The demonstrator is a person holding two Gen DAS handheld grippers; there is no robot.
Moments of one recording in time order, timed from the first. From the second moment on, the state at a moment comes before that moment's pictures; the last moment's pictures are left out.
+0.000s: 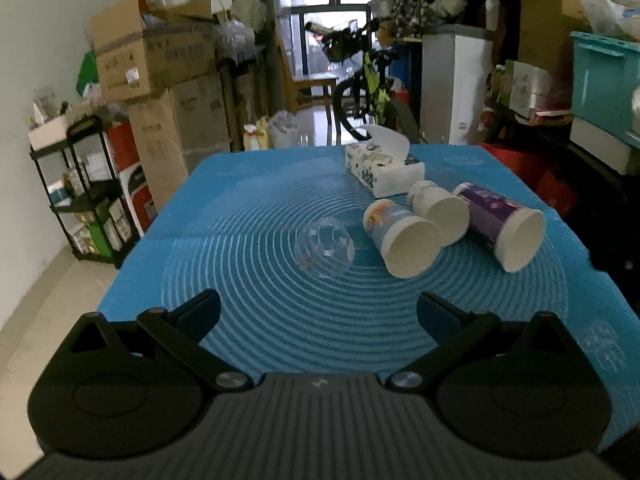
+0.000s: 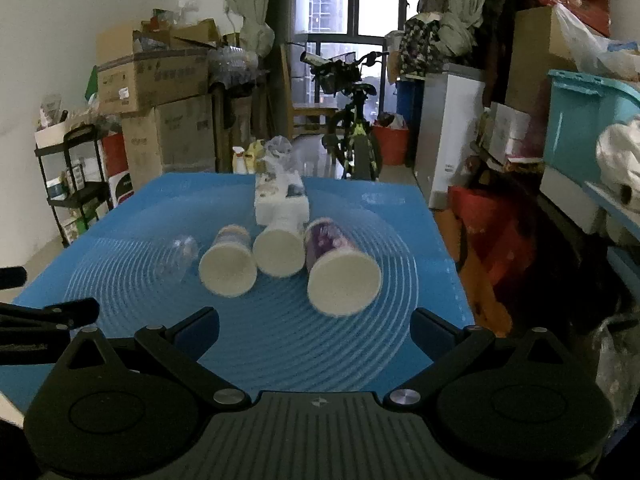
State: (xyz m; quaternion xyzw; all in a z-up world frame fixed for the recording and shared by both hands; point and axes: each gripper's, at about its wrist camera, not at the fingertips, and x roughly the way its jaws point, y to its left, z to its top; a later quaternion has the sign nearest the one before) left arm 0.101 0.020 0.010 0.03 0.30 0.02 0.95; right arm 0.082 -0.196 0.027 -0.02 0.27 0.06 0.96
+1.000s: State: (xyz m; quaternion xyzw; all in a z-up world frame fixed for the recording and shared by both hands) left arm 0.258 0.043 -0.041 0.00 0.39 0.00 0.92; right arm 0.203 -0.224 0.013 0.02 0.28 0.04 0.96
